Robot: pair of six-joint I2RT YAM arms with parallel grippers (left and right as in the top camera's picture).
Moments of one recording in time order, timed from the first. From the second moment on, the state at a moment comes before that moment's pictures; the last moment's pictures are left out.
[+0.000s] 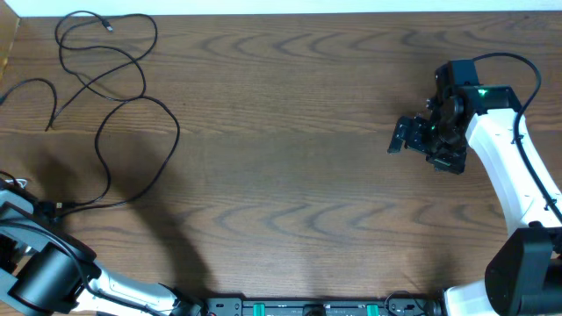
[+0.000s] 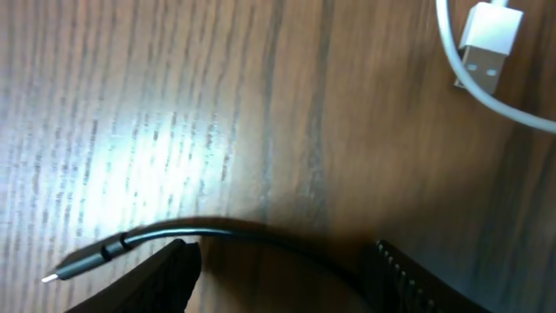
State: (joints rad) left arm 0.99 1.92 1.13 -0.50 -0.29 -0.68; right arm 0.07 1.65 1.33 -1.16 -0.16 0.44
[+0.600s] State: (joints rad) left arm 0.99 1.92 1.14 -0.53 -0.32 -0.60; right arm 0.07 1.65 1.33 -1.14 -0.16 0.44
